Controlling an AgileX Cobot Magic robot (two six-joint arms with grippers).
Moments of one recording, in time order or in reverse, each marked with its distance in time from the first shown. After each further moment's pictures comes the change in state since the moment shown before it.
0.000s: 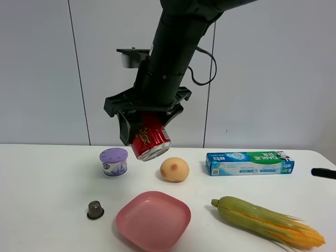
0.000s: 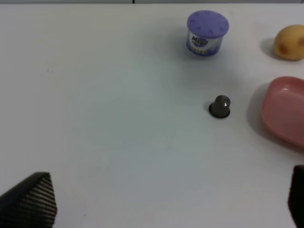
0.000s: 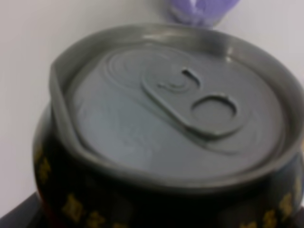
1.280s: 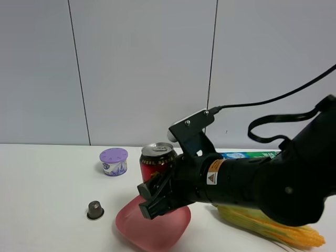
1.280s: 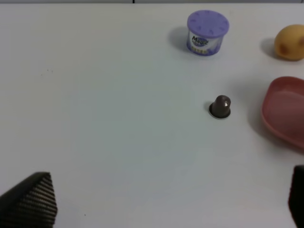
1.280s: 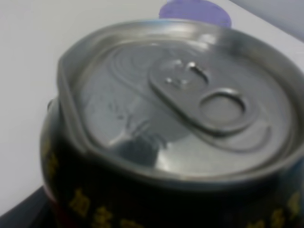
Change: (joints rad) left arm 0.000 0.000 0.000 0.000 0.000 0.000; right arm 0.021 -0.078 1.036 0.006 -1.621 -0.062
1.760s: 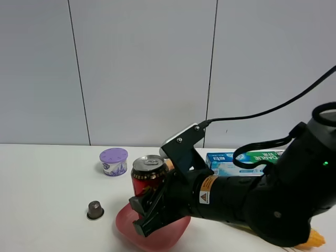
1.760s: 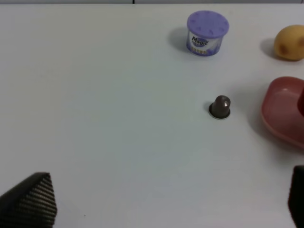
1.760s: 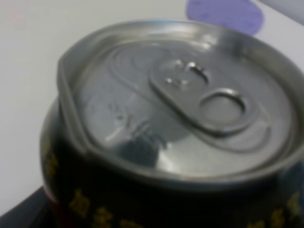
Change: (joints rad) left arm 0.000 0.000 0.000 0.000 0.000 0.000; right arm 0.000 0.101 -0.009 -0.103 -0.112 0.039
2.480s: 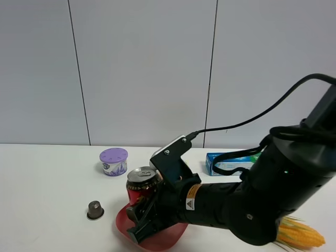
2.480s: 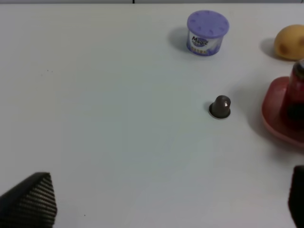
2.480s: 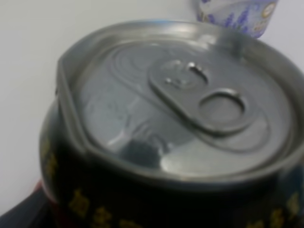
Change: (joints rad) left arm 0.000 0.000 0.000 0.000 0.000 0.000; right arm -0.001 0.105 -0.107 0.002 0.070 0.001
